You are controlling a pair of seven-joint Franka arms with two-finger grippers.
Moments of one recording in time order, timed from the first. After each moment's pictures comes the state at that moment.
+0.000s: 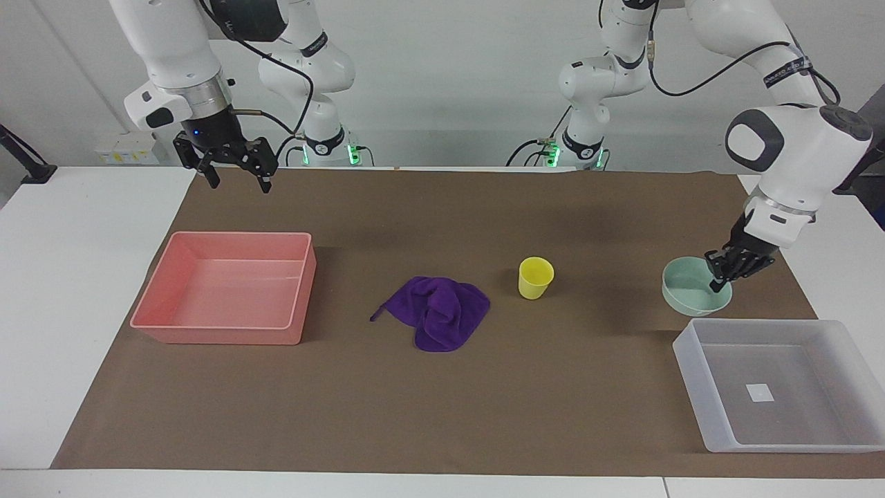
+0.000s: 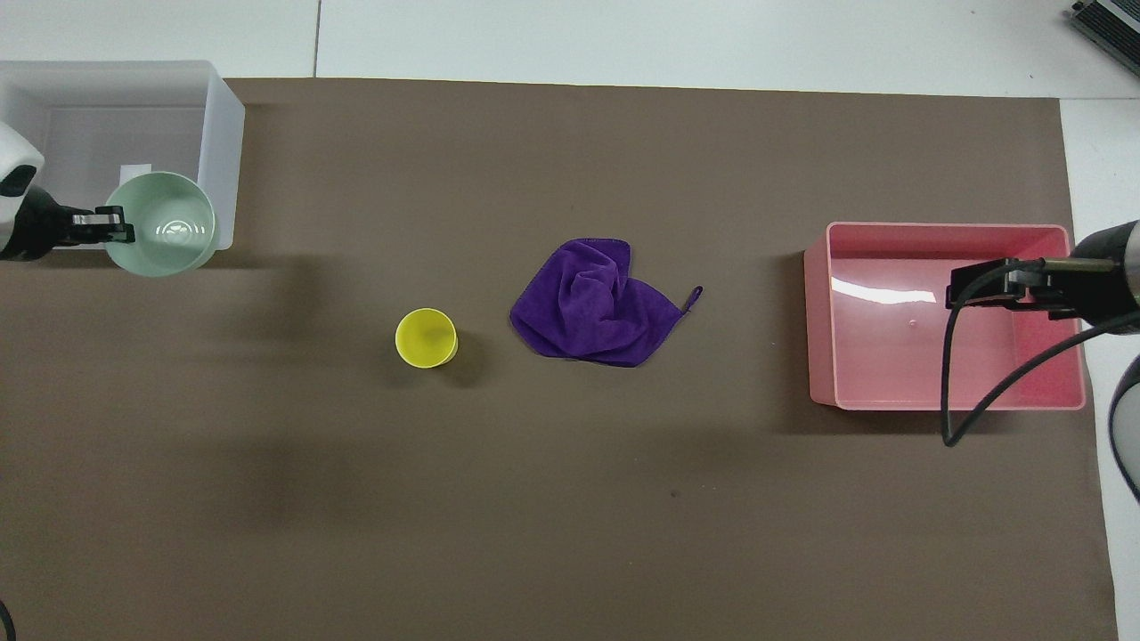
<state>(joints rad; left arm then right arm) 0.16 0.18 -0.05 -1.78 -0.12 2.18 0.10 0.06 -0.08 -0.02 -1.70 -0.01 1.69 0.15</state>
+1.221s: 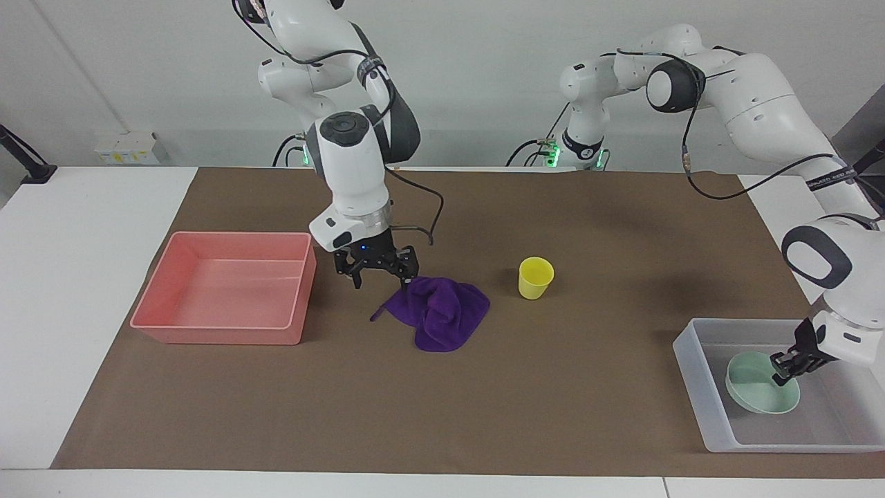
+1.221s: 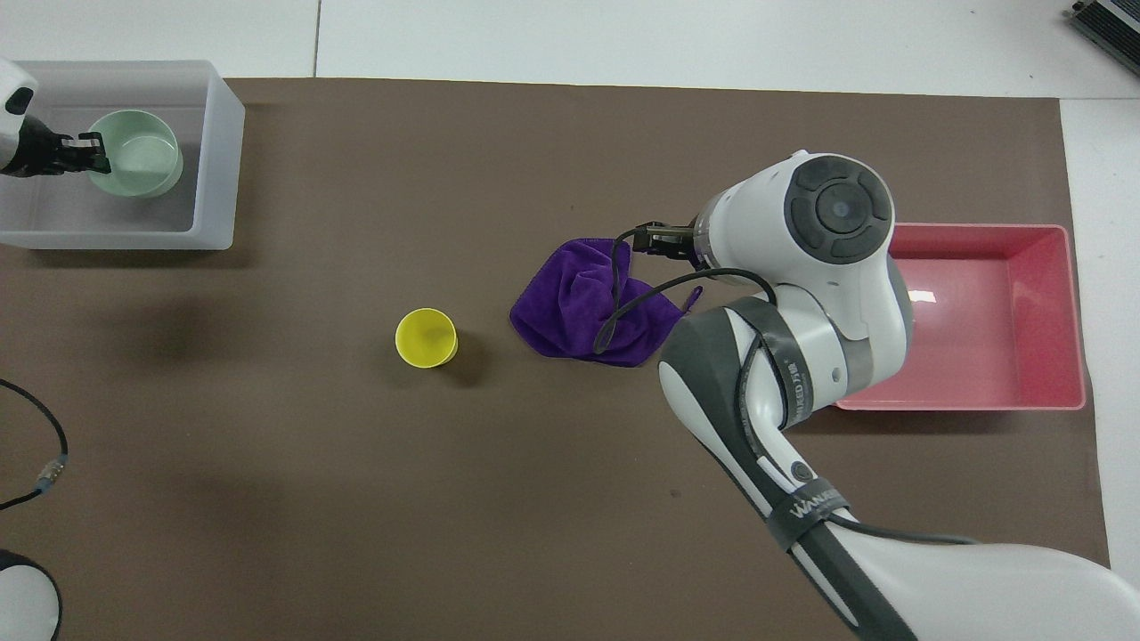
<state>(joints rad) 0.26 0.79 -0.05 -1.17 -0.06 2.17 0.12 0.39 0.30 -0.01 -1.73 -0.01 2.23 0.52</state>
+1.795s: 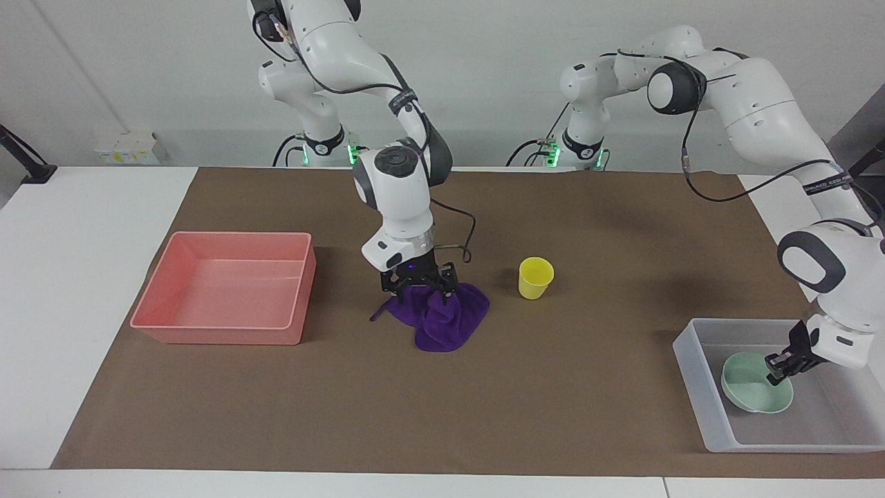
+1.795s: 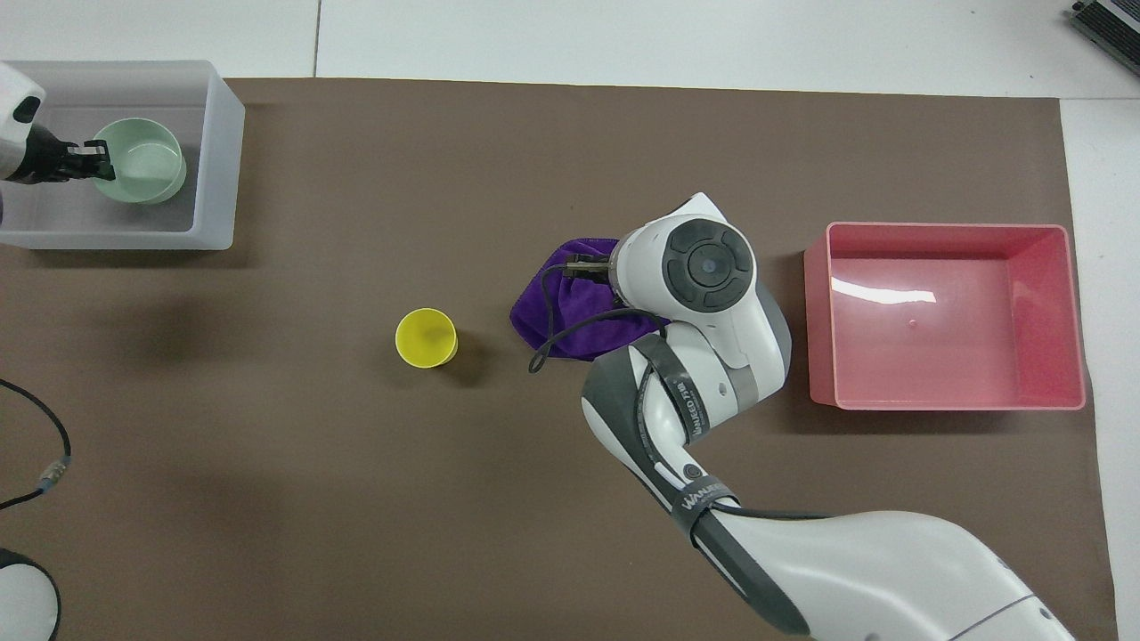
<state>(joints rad) 0.27 0.78 -0.05 -1.18 -0.06 2.18 0.12 0.49 0.42 -0.01 -1.76 -0.01 2.44 0.58</state>
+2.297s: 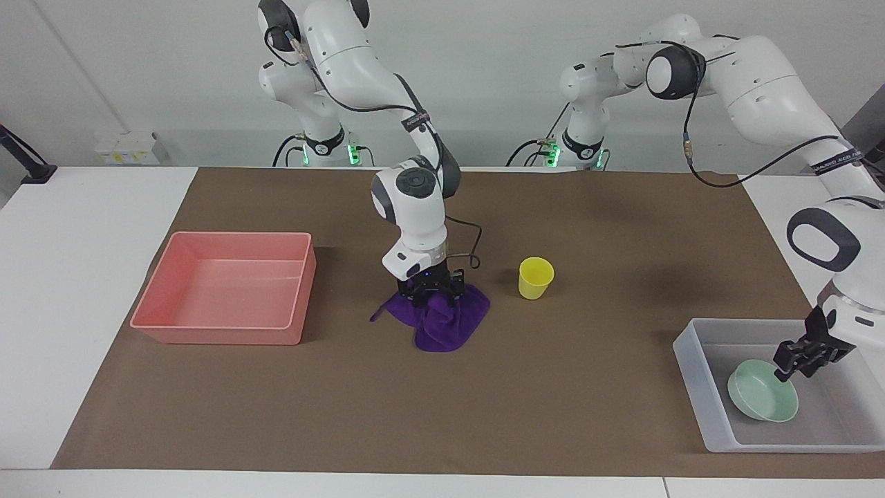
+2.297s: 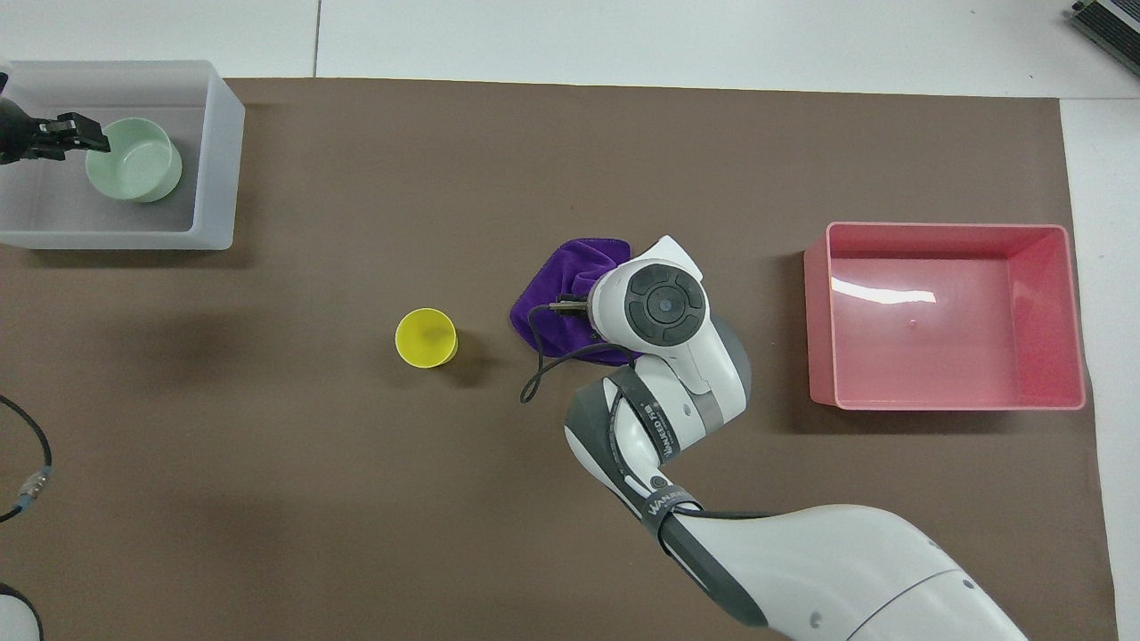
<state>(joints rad) 0.26 0.70 -0.07 -1.23 -0.04 2.20 0.12 0.52 0.46 -0.01 -1.85 -0.01 2.49 0.59</state>
